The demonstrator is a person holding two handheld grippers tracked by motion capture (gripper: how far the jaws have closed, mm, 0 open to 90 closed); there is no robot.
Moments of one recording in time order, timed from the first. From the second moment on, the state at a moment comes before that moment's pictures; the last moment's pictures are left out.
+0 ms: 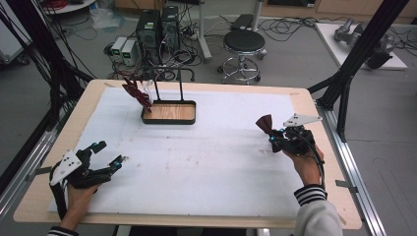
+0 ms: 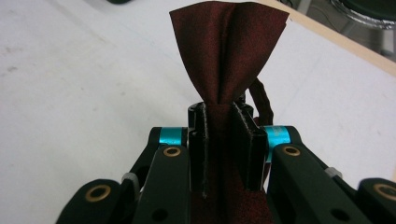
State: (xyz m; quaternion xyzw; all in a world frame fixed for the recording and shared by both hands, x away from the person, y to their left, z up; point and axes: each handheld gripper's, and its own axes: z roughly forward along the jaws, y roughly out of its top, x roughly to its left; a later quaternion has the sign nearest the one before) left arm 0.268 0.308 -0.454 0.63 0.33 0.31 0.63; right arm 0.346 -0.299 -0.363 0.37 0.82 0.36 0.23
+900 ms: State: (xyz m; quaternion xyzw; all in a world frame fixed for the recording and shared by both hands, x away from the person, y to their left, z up) left arm 0.268 0.308 -0.454 0.63 0.33 0.31 0.63; right arm 0.353 -0.246 -0.340 0.33 0.76 0.50 0.23
